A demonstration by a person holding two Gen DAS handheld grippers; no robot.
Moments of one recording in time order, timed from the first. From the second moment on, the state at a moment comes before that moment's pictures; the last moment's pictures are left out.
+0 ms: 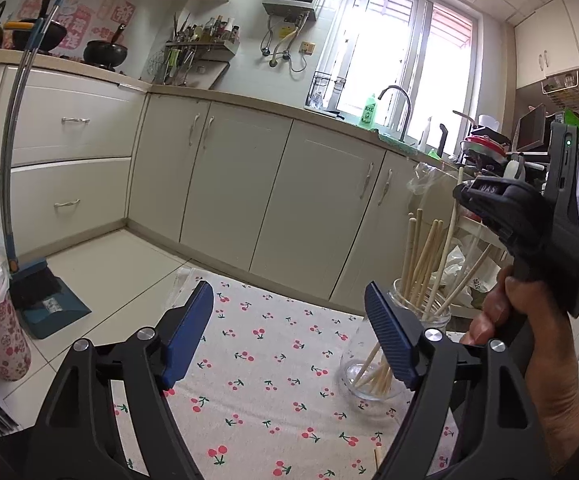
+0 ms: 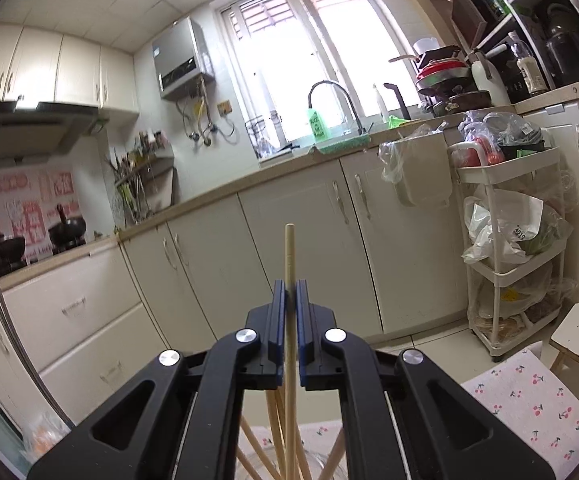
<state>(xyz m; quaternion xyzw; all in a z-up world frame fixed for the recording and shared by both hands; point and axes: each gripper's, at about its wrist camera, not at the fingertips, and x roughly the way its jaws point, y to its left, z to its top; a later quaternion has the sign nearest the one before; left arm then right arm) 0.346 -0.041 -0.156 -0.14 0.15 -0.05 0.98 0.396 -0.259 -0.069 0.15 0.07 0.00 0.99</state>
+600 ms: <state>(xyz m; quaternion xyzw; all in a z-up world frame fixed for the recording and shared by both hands) 0.354 -0.039 -0.160 -0.15 0.16 -0.03 0.98 0.354 -0.232 -0.081 0.03 0.09 0.01 1.00</state>
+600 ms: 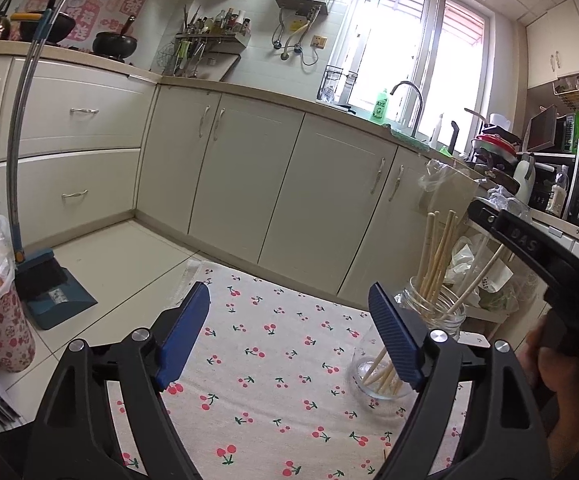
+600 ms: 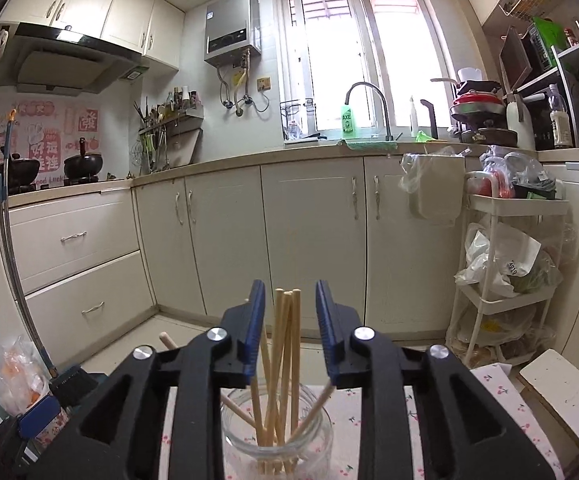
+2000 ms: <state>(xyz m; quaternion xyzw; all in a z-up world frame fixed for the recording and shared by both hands) 0.303 -0.052 -0.183 -0.07 0.35 -0.09 0.93 0.280 -0.235 -0.203 0.00 0.45 0.09 0.89</state>
